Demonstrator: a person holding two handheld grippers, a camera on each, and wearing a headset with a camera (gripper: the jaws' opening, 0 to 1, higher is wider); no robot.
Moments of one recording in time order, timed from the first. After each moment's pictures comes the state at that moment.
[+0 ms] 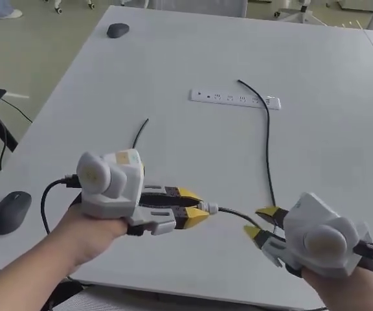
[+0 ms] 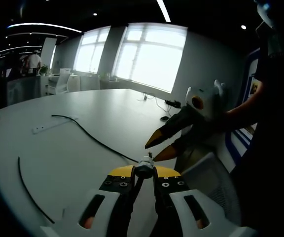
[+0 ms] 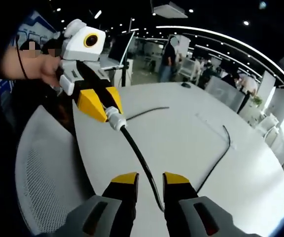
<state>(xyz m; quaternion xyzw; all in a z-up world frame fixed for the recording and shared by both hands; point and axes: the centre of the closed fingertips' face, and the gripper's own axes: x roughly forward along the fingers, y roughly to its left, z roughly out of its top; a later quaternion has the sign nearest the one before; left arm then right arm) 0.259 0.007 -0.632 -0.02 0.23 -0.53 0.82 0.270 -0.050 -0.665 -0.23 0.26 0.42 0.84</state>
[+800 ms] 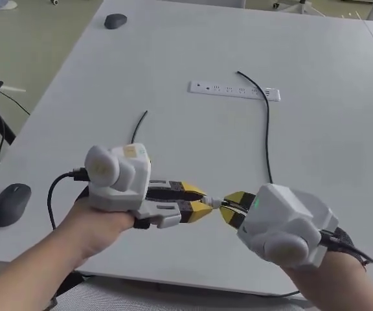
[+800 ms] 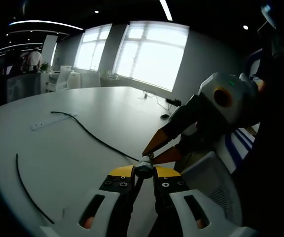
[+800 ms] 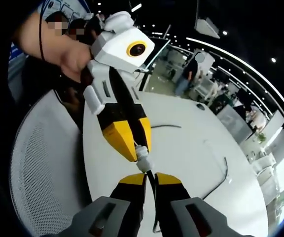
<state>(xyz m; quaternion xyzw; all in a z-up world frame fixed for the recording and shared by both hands) 0.259 0.002 -0.639 -0.02 0.24 -0.53 0.82 0.261 -0.008 -0.651 -0.33 0.19 0.46 0.80</state>
